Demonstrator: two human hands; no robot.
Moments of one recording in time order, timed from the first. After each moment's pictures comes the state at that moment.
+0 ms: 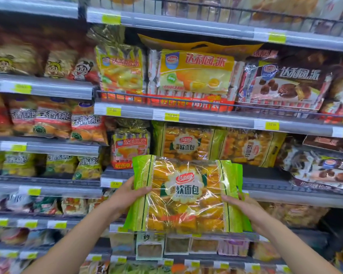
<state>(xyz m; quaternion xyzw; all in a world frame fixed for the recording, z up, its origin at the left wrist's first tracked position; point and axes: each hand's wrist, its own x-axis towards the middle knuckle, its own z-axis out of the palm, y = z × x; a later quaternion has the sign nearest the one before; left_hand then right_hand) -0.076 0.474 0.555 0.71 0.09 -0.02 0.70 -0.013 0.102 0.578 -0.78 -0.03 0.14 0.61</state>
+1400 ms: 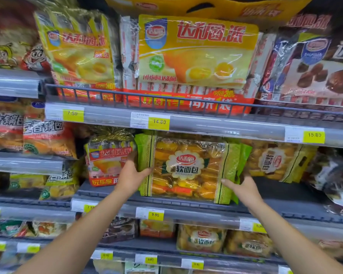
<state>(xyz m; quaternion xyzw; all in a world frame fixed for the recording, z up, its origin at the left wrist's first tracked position) 0.122 0.454 0.574 0.84 0.17 0.20 0.48 0.218 0.123 0.550 -0.86 0.03 -0.02 0.51</state>
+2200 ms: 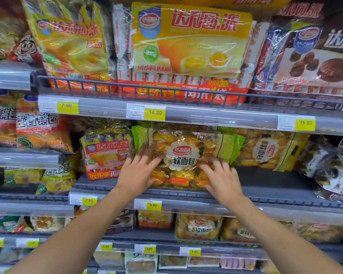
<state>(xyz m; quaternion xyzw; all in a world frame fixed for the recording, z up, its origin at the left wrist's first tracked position) 0.127 0.455 0.542 0.97 -0.05 0.22 -0.11 0.181 0.165 0.548 -0.95 -0.22 -0.20 -0.05</state>
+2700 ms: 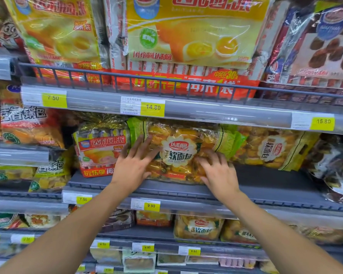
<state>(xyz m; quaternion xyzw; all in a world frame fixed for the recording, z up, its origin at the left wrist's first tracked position) 0.154 0.471 0.529 0.96 -0.02 0.24 -0.12 0.209 0.182 0.544 -0.95 -0.23 -0.21 -0.04</state>
